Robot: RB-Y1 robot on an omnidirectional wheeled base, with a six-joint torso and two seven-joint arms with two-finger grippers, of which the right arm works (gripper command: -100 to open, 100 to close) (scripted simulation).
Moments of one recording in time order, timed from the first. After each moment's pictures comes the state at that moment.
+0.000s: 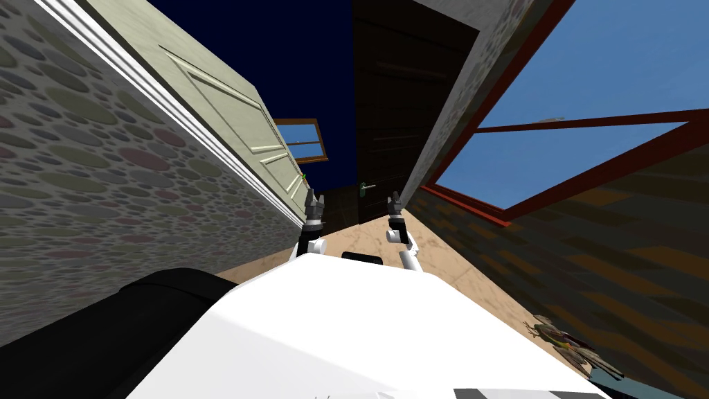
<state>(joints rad) -0.02 -0.04 0.07 -1.48 -0.04 -0.59 0.01</state>
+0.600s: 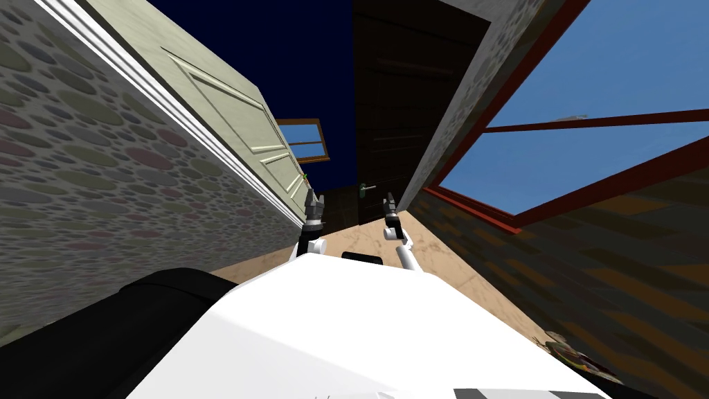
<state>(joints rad) -0.12 -0.04 0.08 -1.31 -0.04 -0.57 0.00</state>
